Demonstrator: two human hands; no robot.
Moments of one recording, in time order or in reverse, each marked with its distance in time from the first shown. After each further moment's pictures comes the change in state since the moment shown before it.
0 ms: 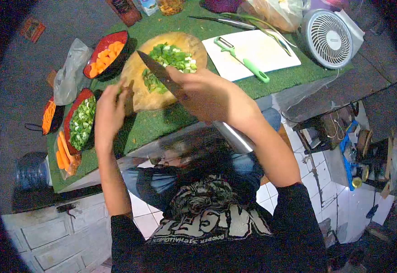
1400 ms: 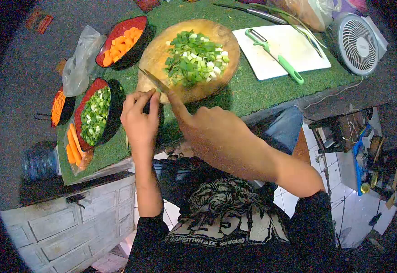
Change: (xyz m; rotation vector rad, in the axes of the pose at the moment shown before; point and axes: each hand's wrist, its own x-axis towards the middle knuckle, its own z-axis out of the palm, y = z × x) left_hand -0.036 0.012 0.037 -0.010 0.332 -0.112; right_hand 0.004 -0.062 0.021 0.077 -0.262 0.228
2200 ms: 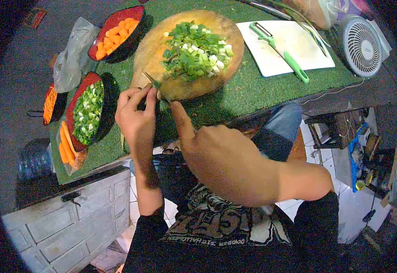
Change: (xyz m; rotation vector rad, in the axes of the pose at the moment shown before) left_hand -0.002 0.001 0.004 -0.093 0.040 -0.156; right_hand -0.014 -0.026 -0.009 -0.016 -0.075 0.050
